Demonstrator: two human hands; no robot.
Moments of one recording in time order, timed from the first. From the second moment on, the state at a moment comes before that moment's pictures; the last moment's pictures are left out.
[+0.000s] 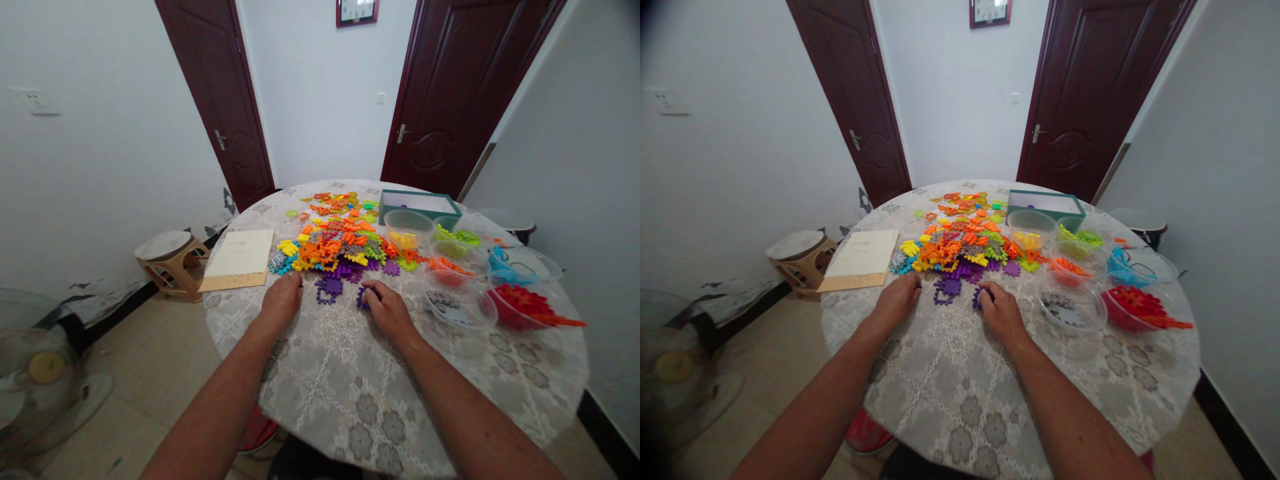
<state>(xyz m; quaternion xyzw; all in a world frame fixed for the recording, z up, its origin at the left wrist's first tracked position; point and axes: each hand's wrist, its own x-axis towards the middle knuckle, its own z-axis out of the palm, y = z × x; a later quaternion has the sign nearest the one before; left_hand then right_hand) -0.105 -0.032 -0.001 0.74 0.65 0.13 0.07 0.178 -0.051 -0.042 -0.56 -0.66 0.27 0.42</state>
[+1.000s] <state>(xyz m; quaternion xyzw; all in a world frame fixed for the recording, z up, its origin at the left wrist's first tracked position) -0.053 -0.031 -0.009 0.81 0.55 0.19 0.06 0.179 -0.056 -0.032 -0.58 -0.60 0.29 0.46</state>
